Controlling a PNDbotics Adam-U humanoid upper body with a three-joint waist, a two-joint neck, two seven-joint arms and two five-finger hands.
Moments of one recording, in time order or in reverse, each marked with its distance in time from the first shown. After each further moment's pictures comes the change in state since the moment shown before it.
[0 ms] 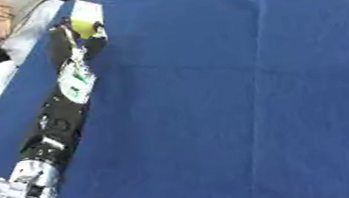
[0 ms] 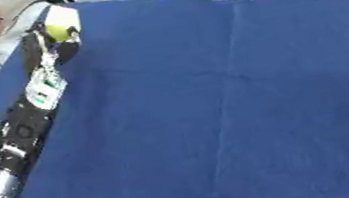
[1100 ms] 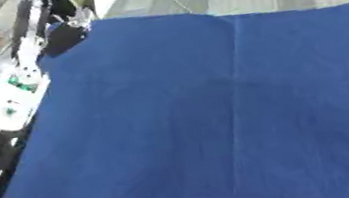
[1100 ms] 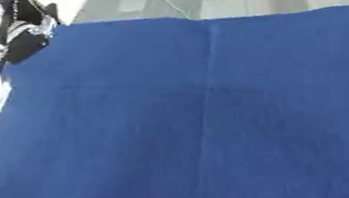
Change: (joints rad) left arm 0.286 0.133 -0.179 -0.773 0.392 -0.170 -0.398; right arm -0.054 0.000 0.100 -0.064 -0.008 -0.076 0.074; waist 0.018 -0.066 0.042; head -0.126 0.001
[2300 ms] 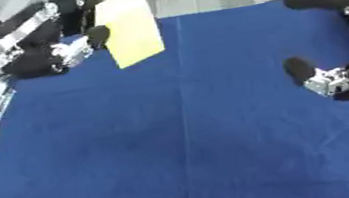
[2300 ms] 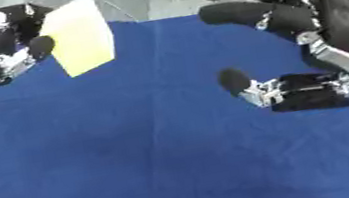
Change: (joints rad) left arm -0.087 -0.052 -0.187 -0.188 0.251 0.008 -0.583; right arm -0.185 0.084 0.240 -0.070 0.030 -0.255 0.205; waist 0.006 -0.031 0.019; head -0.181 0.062
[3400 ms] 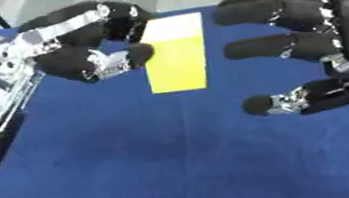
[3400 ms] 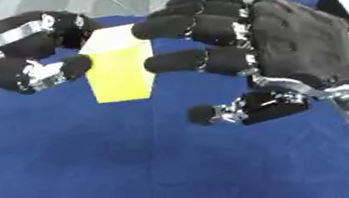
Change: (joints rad) left arm -0.116 -0.027 -0.123 -0.010 0.021 0.026 -0.175; right arm -0.071 0.048 0.082 0.027 0.155 -0.091 -0.024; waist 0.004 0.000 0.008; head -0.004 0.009
